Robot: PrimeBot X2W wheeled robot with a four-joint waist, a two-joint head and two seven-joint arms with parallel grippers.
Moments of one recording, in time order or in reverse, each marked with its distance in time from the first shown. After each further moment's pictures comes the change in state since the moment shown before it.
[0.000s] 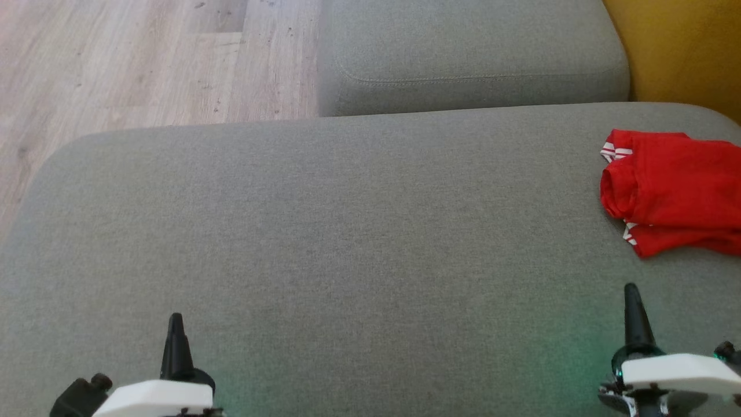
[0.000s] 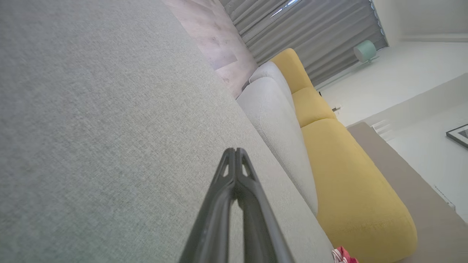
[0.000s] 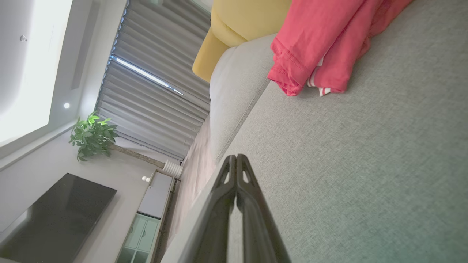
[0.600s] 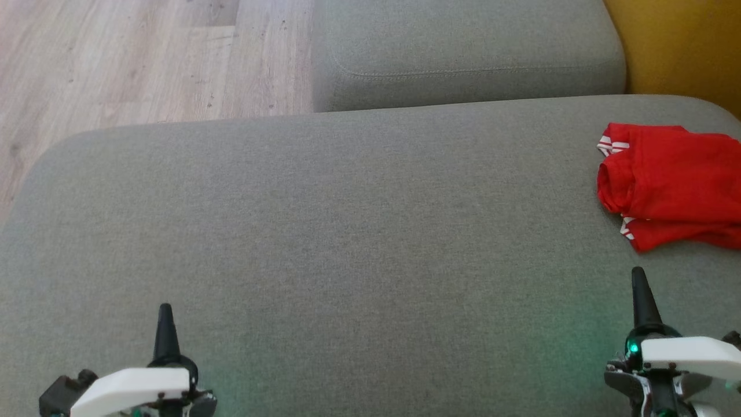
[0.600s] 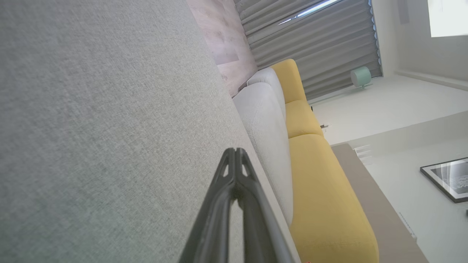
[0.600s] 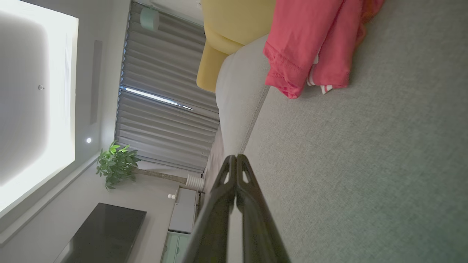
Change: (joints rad) left arm -0.045 0.000 0.043 0.019 -0.205 -0.024 0.052; right arm -0.059 -0.003 -0.029 0.019 0.202 0.000 0.052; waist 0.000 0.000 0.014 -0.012
